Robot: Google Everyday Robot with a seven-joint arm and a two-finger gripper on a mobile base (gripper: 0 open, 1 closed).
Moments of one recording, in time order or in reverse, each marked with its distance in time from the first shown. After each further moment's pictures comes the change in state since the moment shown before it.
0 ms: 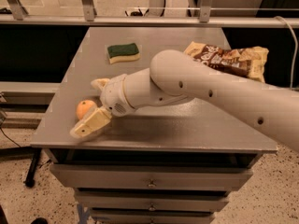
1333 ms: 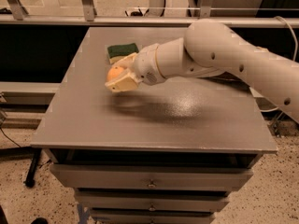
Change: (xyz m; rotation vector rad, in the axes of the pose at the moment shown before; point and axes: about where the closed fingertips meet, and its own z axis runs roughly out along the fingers) arm 0.000 -0.092 -0.083 0.166 0.030 -0.074
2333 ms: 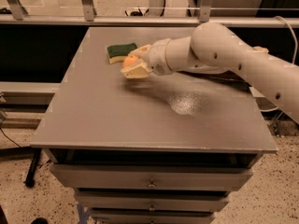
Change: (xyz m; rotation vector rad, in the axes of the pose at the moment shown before) arm 0.036 -0.079 -0.003 0.165 0.004 -0.003
